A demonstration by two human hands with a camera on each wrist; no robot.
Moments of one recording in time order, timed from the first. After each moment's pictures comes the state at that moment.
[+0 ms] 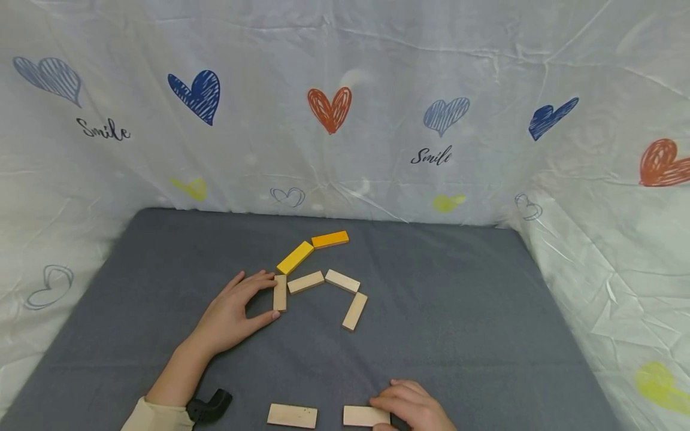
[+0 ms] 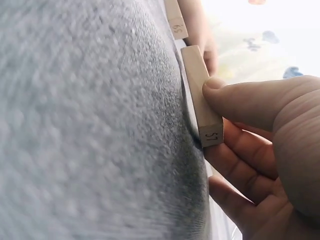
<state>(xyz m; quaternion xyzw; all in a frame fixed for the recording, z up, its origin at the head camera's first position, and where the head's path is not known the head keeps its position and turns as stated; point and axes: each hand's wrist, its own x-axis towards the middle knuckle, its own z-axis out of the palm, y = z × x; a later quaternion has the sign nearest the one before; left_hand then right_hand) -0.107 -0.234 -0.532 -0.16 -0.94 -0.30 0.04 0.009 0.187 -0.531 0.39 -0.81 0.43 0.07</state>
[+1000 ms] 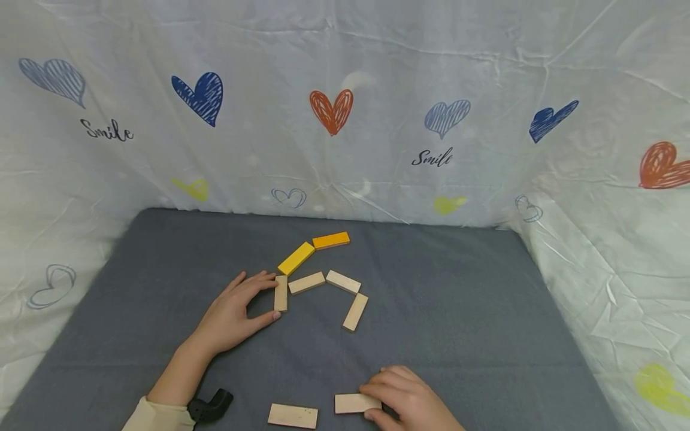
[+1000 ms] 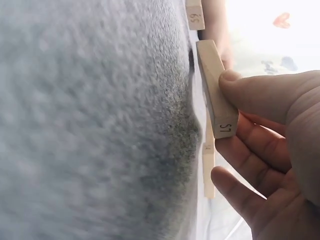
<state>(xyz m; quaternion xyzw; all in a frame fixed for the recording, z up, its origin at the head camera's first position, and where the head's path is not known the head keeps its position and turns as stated) -0.106 -0.233 -0.531 -0.16 -0.94 -0.30 0.05 -0.016 0.174 -0.512 0.47 -0.81 0.33 0.09</state>
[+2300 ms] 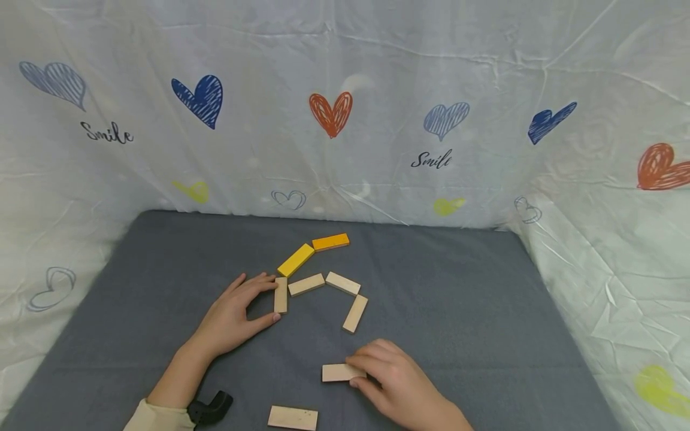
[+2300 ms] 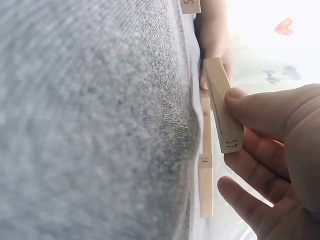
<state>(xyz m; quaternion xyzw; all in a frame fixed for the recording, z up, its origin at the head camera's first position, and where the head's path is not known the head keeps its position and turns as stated) -0.107 -0.233 -0.532 -0.16 -0.94 -0.30 0.04 -0.045 0.147 -0.496 0.44 -0.84 0.32 0.07</state>
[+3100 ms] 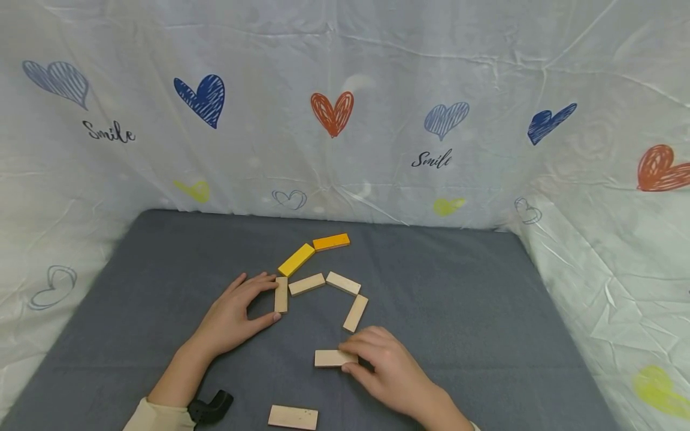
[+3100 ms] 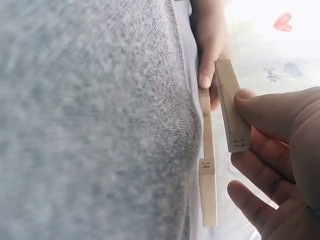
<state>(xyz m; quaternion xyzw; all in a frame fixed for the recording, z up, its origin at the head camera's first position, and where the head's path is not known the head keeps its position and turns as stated) -0.107 -0.234 -0.534 -0.16 -0.94 -0.30 0.04 -0.061 0.133 -0.498 0.40 -0.84 0.35 0.05</state>
